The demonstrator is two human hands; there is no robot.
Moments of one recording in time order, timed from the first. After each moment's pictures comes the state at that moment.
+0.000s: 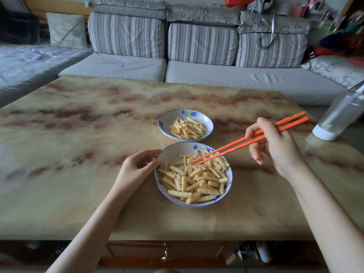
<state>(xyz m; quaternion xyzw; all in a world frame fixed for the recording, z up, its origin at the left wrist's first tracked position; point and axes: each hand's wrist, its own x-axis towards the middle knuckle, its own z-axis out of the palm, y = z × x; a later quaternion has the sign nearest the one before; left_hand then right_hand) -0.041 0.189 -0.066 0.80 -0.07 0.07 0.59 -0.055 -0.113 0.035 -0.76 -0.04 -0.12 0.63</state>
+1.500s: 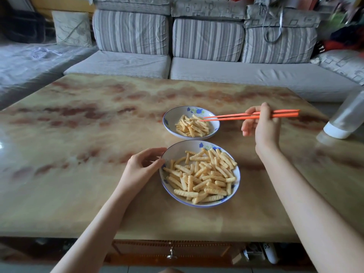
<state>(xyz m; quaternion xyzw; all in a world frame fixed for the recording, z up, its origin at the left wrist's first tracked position) -0.043 0.188 -0.064 0.80 -0.06 0.06 0.59 0.014 -0.091 0.015 -0.66 0.07 -0.26 0.70</state>
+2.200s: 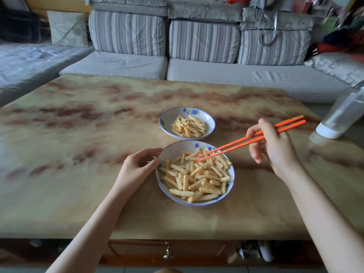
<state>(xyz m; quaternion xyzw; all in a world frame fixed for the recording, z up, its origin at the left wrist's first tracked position) -0.043 0.188 -0.064 0.81 -0.07 0.07 0.58 -0.042 -0.116 0.015 -0.75 0.00 -0.14 0.65</state>
